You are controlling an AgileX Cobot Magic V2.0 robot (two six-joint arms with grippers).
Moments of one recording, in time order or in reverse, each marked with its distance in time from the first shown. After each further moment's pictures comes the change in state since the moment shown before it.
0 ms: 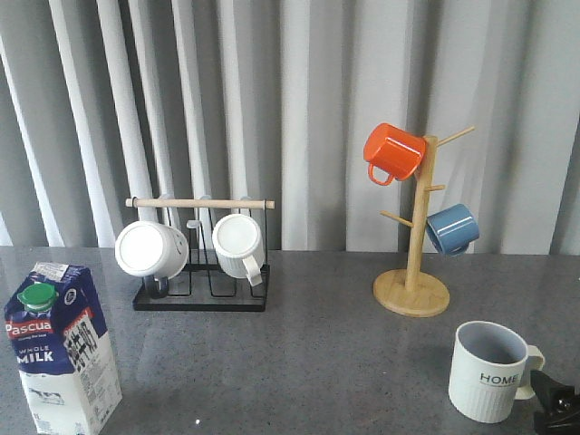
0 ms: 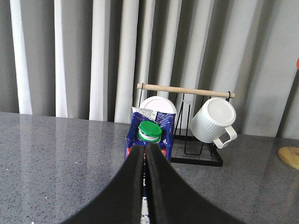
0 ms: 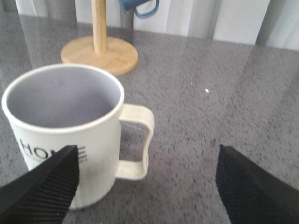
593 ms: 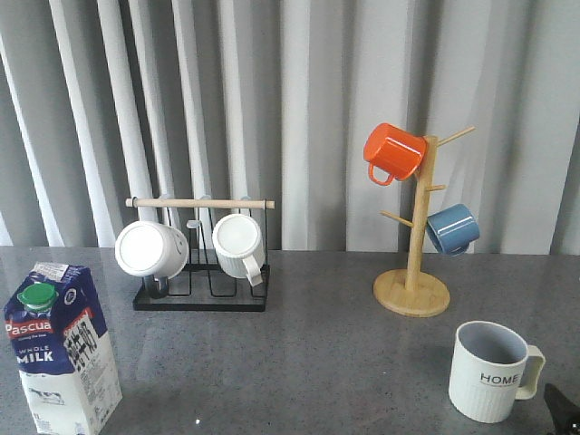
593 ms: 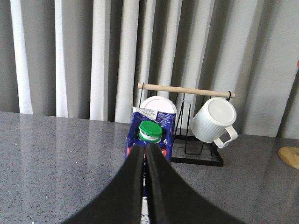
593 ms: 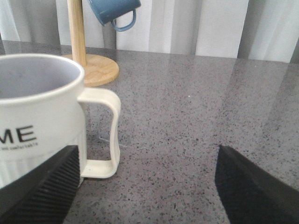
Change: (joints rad) left arm 0.000 0.000 0.000 0.000 0.001 0.000; right arm -0.107 0.255 0.096 0.054 -0.471 -0.116
